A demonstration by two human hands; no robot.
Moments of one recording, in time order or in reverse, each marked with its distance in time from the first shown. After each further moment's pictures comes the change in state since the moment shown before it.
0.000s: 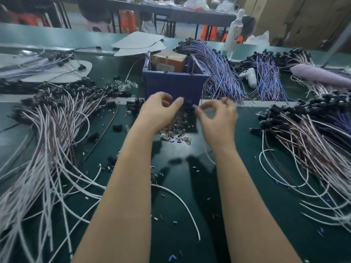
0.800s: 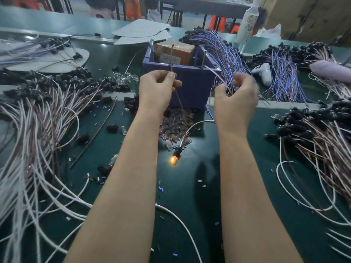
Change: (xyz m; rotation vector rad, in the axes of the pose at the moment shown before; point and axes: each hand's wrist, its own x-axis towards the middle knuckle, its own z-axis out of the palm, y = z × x) left_hand 0.058 -0.003 0.016 -0.534 0.284 -0.011; right_hand 0.048 -0.012 0.014 0.107 0.317 0.006
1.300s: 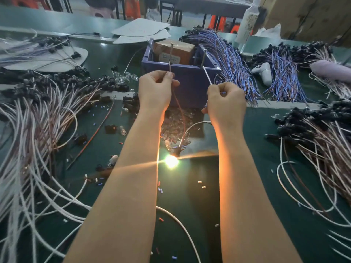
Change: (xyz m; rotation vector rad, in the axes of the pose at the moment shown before) left_hand 0.000 -0.001 0.004 0.000 0.046 -0.020; right_hand -0.004 0.001 0.008 0.107 -0.201 0.087
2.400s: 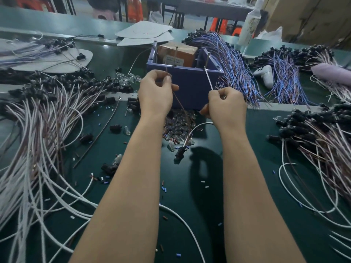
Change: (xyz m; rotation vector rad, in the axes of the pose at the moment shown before) left_hand -0.003 -0.003 -0.010 0.081 0.052 0.054; right_hand 0.002 0.004 -0.001 -0.028 -0.116 0.054
